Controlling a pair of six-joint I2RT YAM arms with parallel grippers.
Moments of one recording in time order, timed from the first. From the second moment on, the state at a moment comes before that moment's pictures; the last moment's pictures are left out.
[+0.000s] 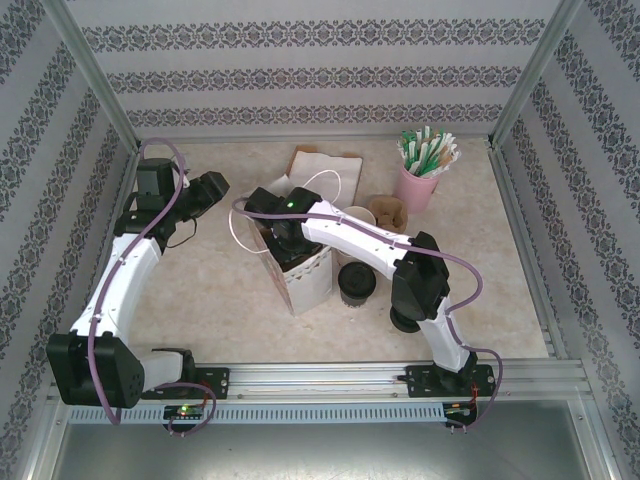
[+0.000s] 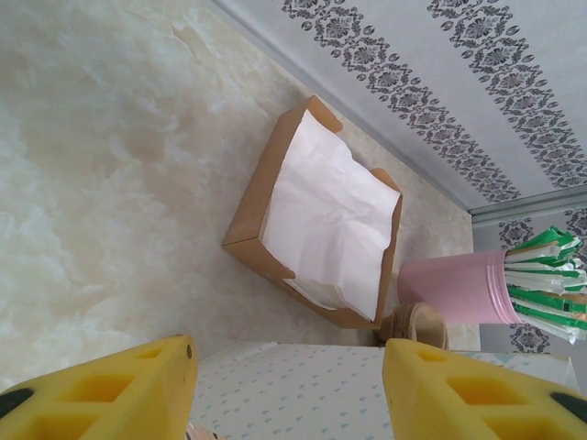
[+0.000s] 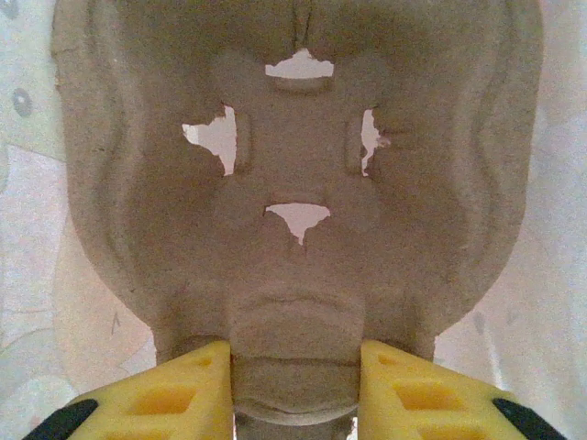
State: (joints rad) left arm 0.01 1.23 1.08 -0.44 0.38 -0.69; right arm 0.95 2.12 1.99 -1.24 0.07 0.47
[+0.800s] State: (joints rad) left arm 0.01 1.21 1.08 -0.44 0.38 -0.69; right arm 0.94 2.18 1.83 -1.13 0.05 0.50
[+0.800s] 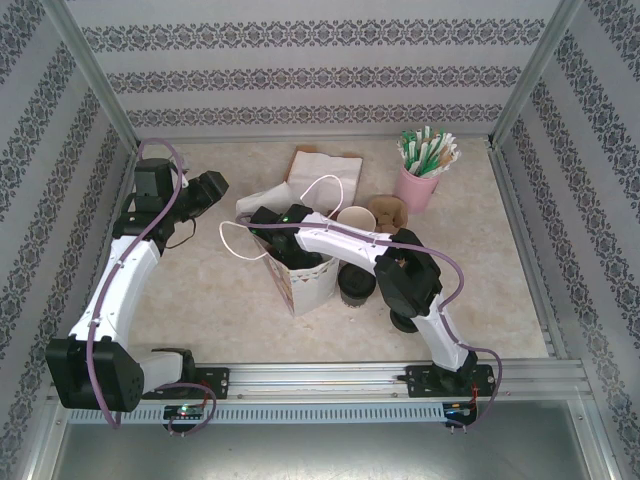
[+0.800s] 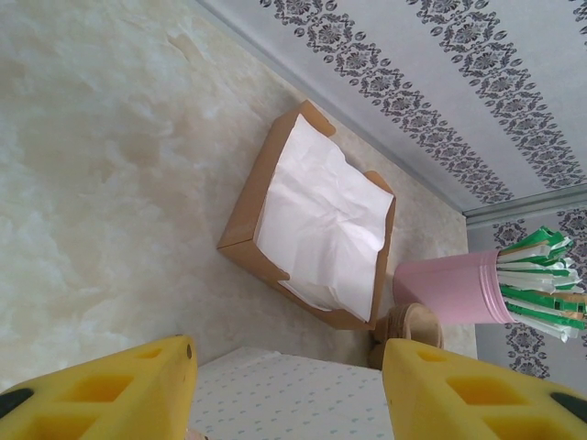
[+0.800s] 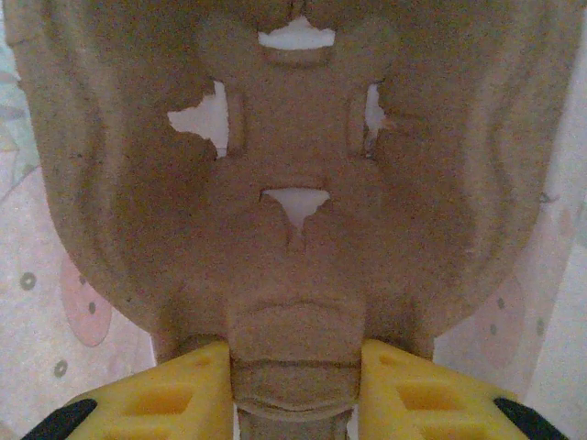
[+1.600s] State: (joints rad) left arm 0.01 1.20 1.08 -0.46 0.38 -0.69; right arm 0.94 2.15 1.78 -1.06 0.05 0.56
